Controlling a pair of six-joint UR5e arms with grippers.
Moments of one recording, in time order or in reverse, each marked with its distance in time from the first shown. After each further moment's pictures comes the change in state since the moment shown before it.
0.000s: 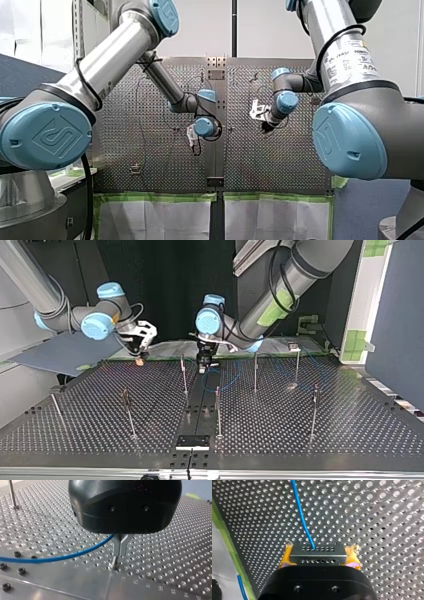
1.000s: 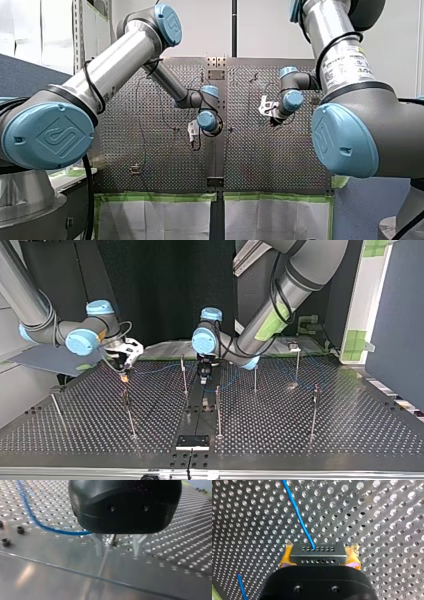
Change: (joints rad) left arm 0.020 -0.062 0.191 -0.242 -0.018 0.032; right arm -0.073 0.063 -0.141 -0.002 -0.011 -0.009
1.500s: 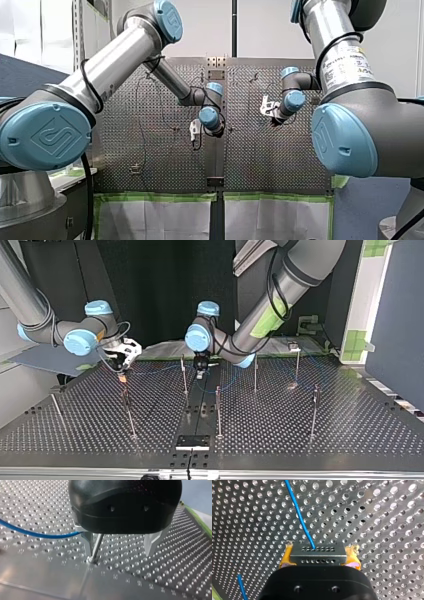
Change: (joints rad) left arm -0.033 0.020 -0.003 -0.108 0.000 0.017; right arm -0.008 0.001 0.000 -0.001 -0.004 -0.001
